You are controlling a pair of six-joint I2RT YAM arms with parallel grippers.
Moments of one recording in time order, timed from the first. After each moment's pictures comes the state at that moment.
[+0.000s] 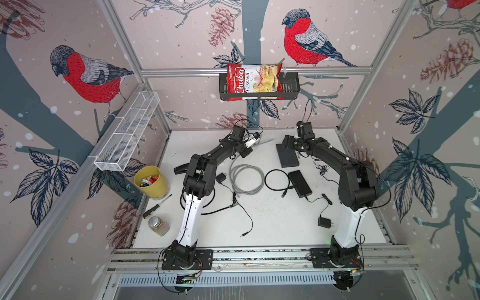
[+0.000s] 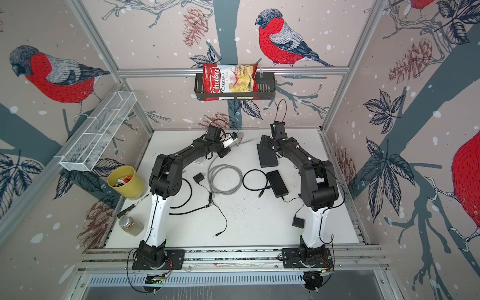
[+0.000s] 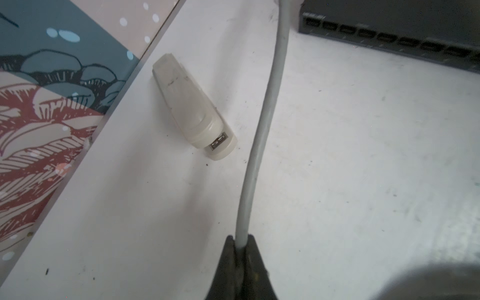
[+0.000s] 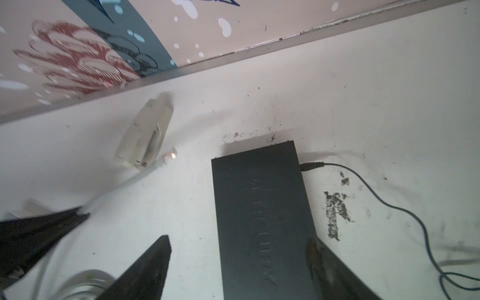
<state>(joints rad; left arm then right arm) -0.41 2.29 1.82 -0.35 0.25 0.61 0.27 1.95 1.51 -0.31 -0.08 0.41</state>
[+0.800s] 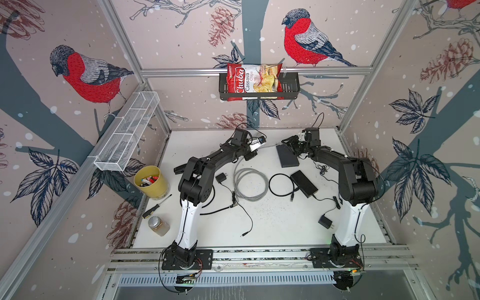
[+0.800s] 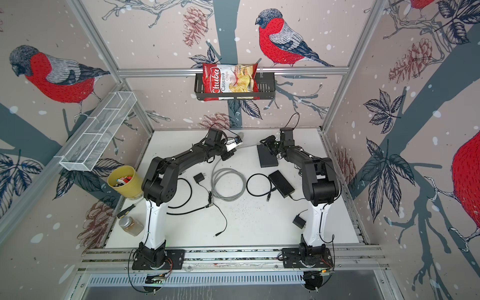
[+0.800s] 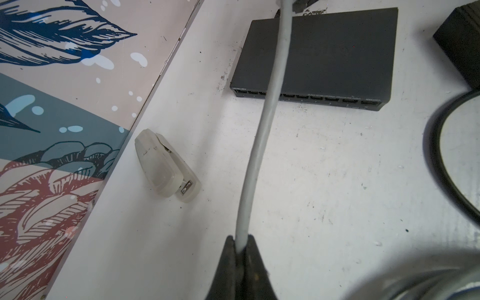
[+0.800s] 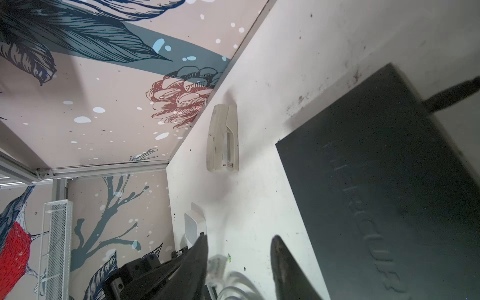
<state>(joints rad) -0.46 2.17 1.65 -0.19 0.33 0.71 0.20 2.01 1.35 0.07 -0.53 0.95</state>
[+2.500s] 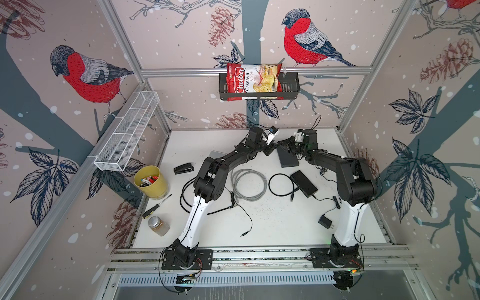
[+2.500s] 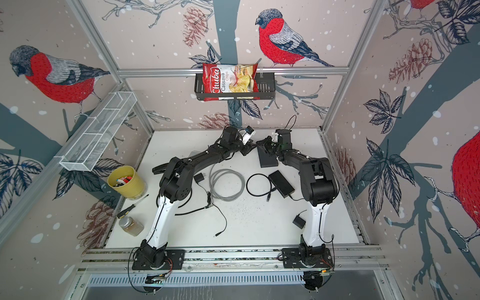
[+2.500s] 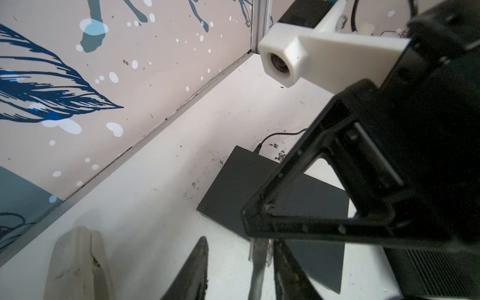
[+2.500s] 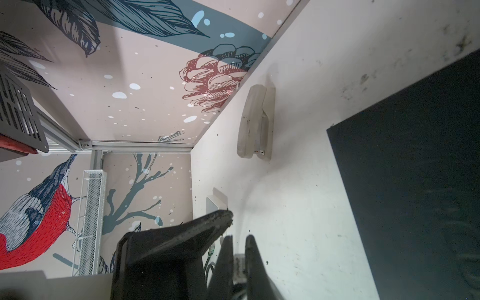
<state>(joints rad) -0.57 2.36 1.87 0.06 0.42 0.19 0.23 2.02 1.29 0.25 -0.61 0.99</state>
